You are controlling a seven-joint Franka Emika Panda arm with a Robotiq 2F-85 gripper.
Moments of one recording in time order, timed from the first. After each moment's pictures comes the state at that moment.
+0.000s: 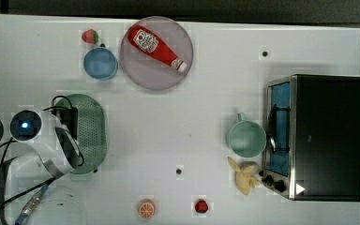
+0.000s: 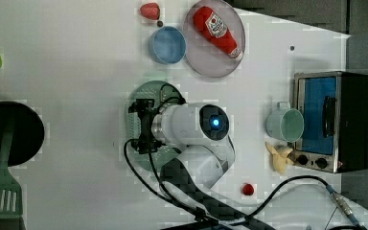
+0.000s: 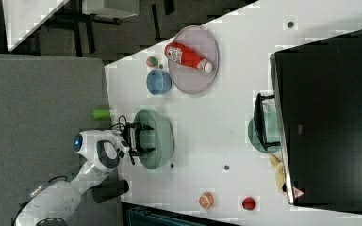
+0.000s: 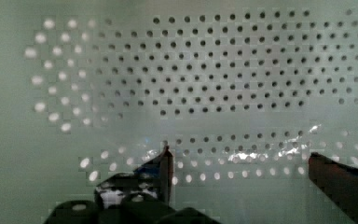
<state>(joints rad) 0.53 0.65 0.16 -1.98 0.10 1.07 1.31</state>
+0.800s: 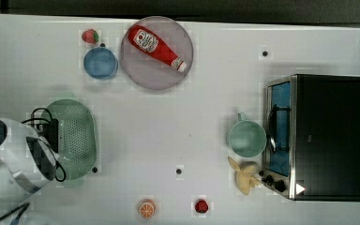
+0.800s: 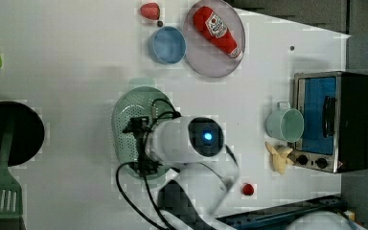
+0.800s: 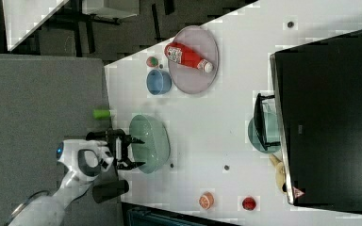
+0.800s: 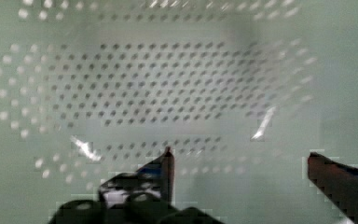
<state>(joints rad) 0.62 0.51 0.13 -2.00 0.11 0.82 1.34</state>
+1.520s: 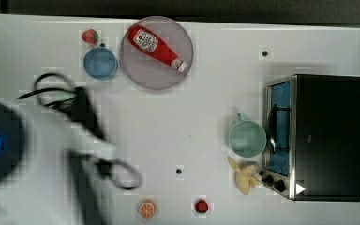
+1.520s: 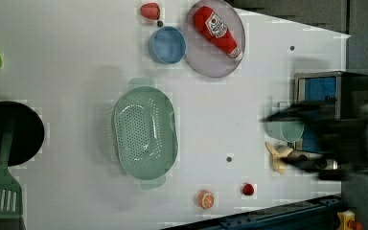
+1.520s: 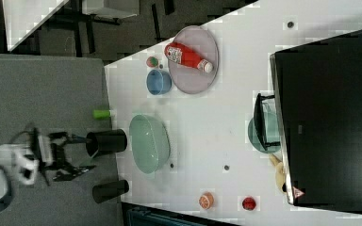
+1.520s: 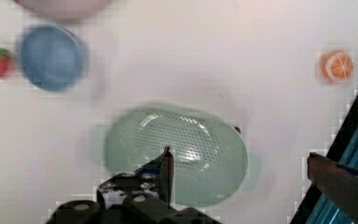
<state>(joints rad) 0.58 -0.19 -0.20 -1.98 0.10 0.23 0.79</state>
